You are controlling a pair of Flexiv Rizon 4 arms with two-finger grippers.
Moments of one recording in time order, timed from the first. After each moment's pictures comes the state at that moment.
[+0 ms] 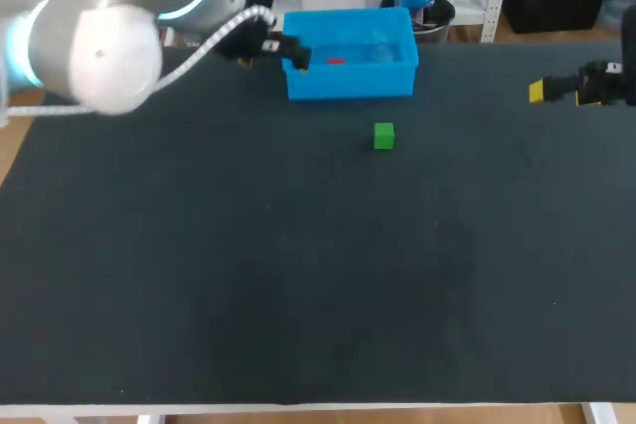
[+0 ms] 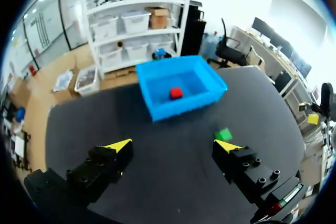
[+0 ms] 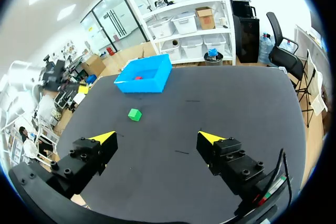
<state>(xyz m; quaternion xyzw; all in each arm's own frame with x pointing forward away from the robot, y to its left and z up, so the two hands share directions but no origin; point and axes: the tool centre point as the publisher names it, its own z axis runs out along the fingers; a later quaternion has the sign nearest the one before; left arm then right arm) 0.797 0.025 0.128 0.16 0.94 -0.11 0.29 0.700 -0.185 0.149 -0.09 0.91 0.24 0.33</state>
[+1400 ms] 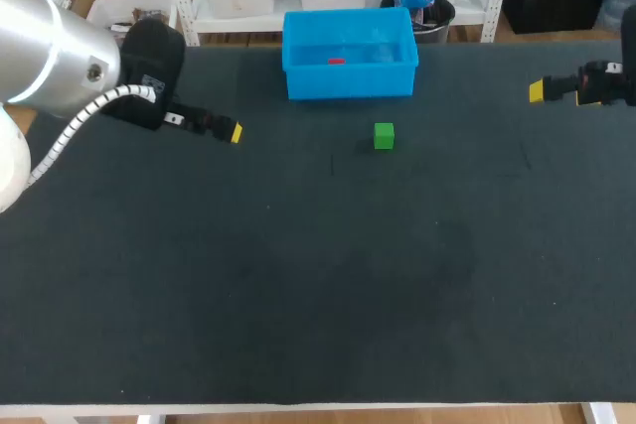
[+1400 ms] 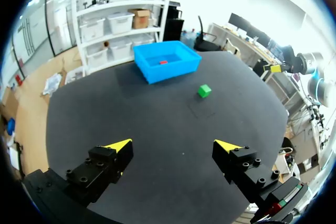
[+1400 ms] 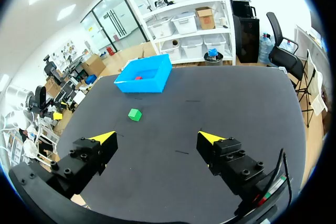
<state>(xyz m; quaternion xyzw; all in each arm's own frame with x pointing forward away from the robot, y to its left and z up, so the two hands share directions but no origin) 0.678 0.099 0.131 0.24 0.91 -0.17 0.28 0.700 -0.185 0.149 -0.09 0.91 0.24 0.33</state>
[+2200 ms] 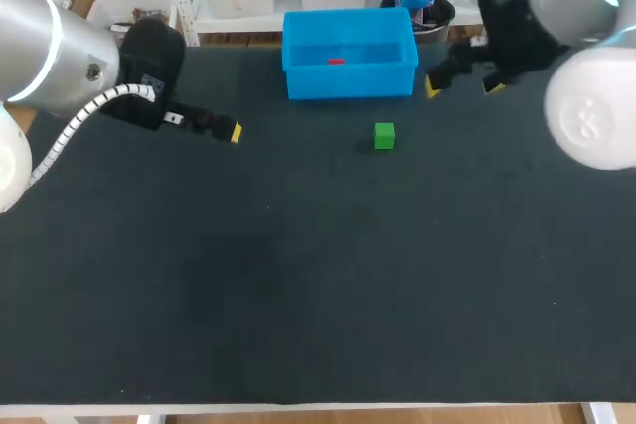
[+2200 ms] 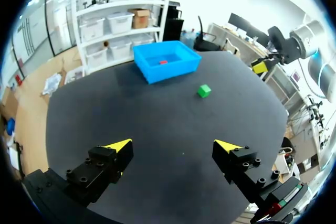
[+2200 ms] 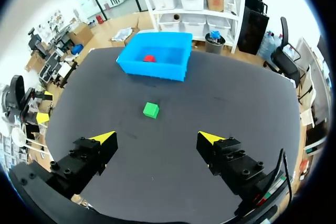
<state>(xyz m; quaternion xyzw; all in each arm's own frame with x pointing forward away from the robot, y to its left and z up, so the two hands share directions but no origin) 0.678 0.099 0.131 0.24 0.91 -0.17 0.28 0.734 -0.064 0.140 -0.13 0.96 0.15 0.22</state>
